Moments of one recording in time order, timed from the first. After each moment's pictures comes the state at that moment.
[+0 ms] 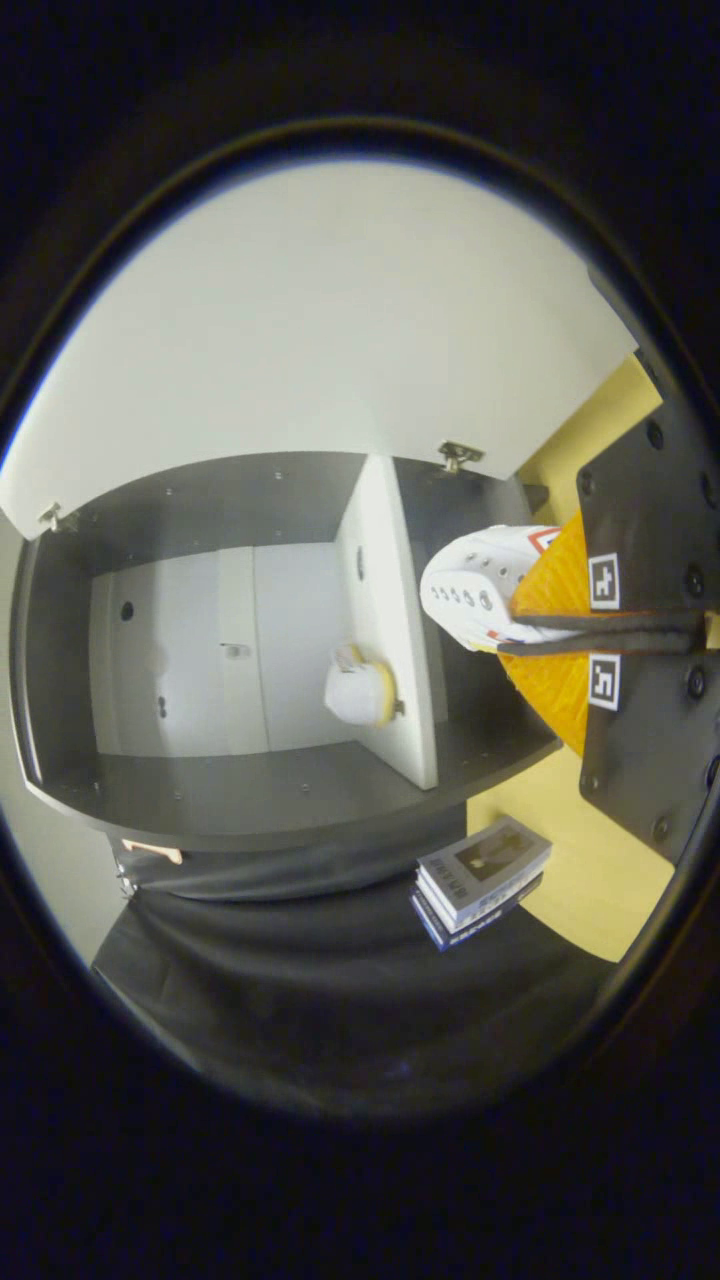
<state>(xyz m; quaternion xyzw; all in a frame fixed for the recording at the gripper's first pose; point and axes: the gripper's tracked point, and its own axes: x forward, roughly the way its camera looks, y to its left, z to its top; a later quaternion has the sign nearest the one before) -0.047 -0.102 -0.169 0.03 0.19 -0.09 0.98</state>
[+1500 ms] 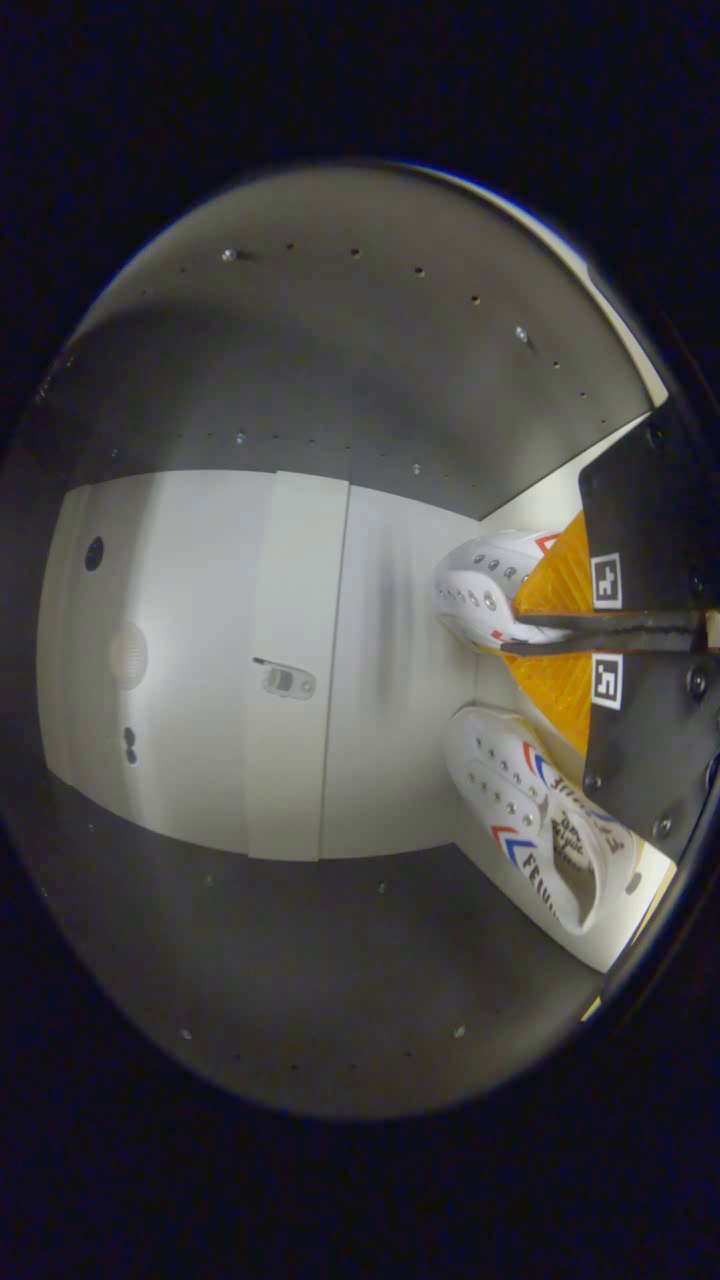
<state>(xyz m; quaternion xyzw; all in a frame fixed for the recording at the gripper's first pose) 0.248 -0.182 -0.156 -0.07 0.19 -0.05 0.98</state>
